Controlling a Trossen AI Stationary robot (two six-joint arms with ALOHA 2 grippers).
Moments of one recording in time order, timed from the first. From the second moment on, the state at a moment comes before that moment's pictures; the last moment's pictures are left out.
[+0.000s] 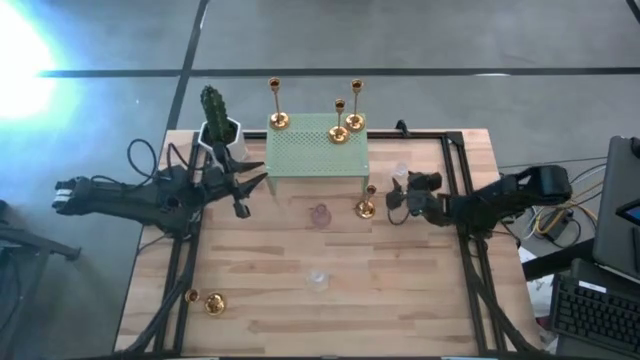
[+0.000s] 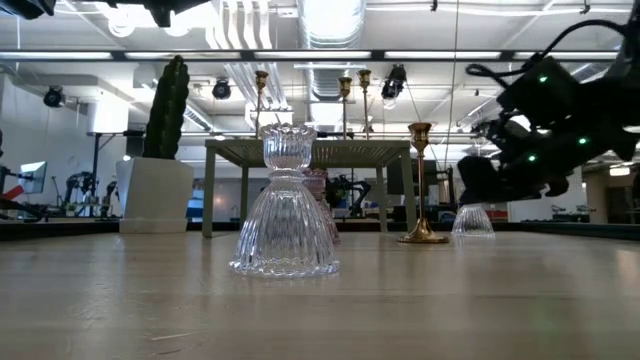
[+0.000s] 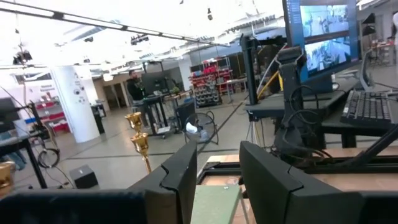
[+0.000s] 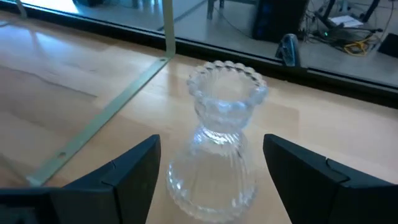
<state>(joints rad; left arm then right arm) -0.02 0.66 0.53 0.37 -0.37 0.29 -0.16 1.37 0.14 0.57 0.91 0.55</state>
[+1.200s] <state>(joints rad) -0.02 0.63 0.53 0.37 -0.37 0.33 -0.28 1.46 0.19 0.73 0.88 0.44</state>
